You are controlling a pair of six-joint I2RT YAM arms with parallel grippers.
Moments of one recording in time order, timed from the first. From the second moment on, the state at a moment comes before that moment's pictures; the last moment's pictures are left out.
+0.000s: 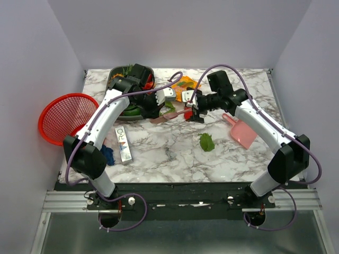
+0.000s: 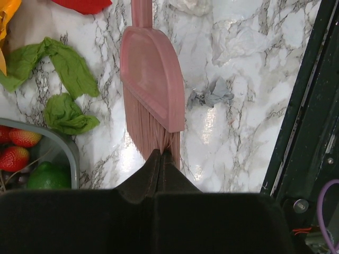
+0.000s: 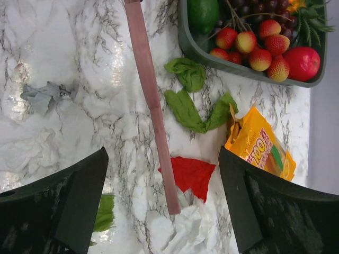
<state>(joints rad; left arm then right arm) -0.42 1.65 1.71 -1.20 0.58 0.79 0.51 1.58 1.46 -0.65 -0.71 -1.08</state>
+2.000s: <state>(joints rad) -0.40 1.55 1.55 -0.71 0.81 0.53 0.52 1.71 1.72 -0.95 -0.67 -0.88</state>
